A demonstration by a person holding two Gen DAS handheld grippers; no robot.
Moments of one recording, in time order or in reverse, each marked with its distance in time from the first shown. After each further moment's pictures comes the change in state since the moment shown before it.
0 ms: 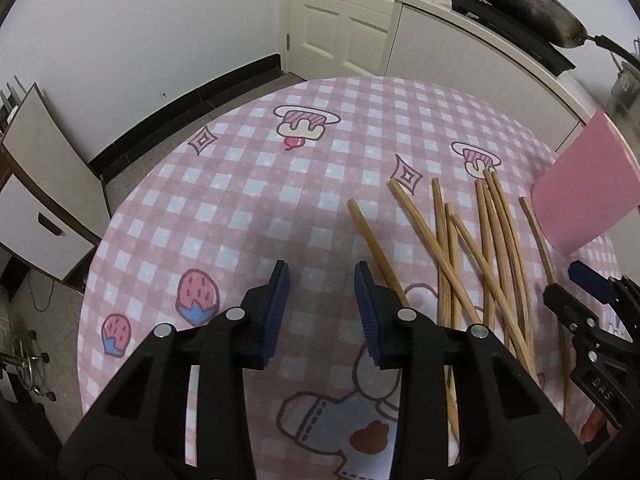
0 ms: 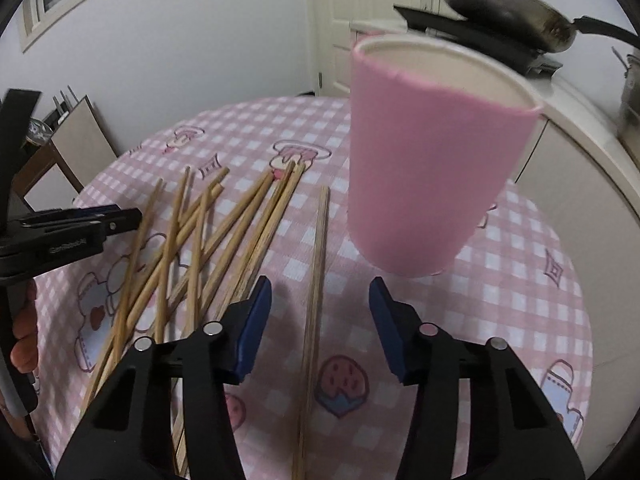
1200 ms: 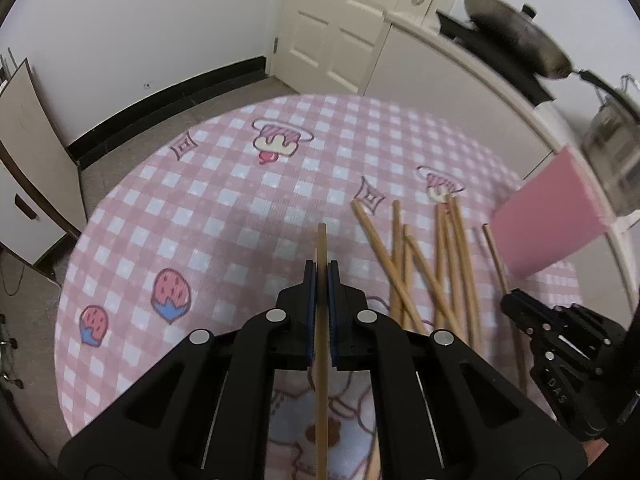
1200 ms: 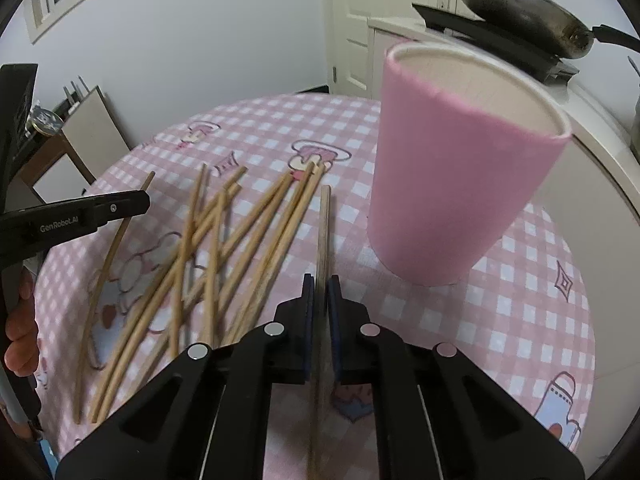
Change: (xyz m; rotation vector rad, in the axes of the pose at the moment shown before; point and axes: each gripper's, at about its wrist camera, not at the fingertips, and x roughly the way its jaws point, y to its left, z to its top) left arm -0.022 0.005 0.003 -0.088 -0.038 -0.142; right arm -0.008 0.008 0.005 -0.027 -0.002 0.050
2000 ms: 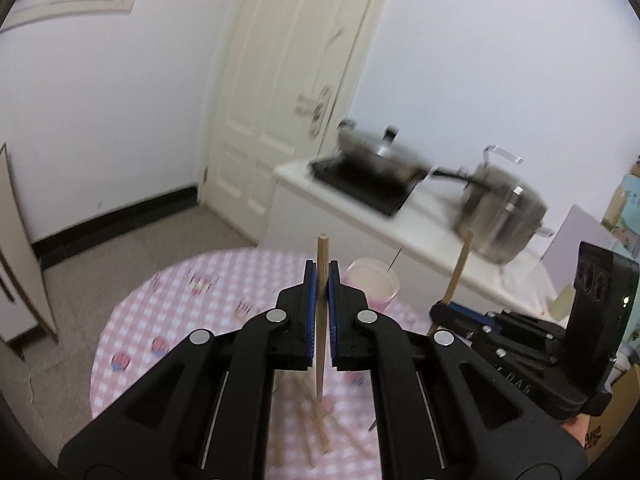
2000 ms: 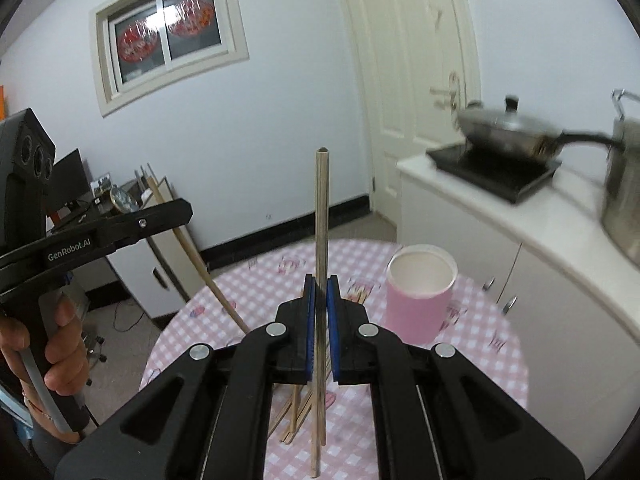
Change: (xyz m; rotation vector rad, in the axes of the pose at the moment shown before) left arm -0.223 -0.076 -0.016 0.128 -0.481 -0.254; right arm -0.197 -0.003 0.007 -0.026 -0.401 0.144
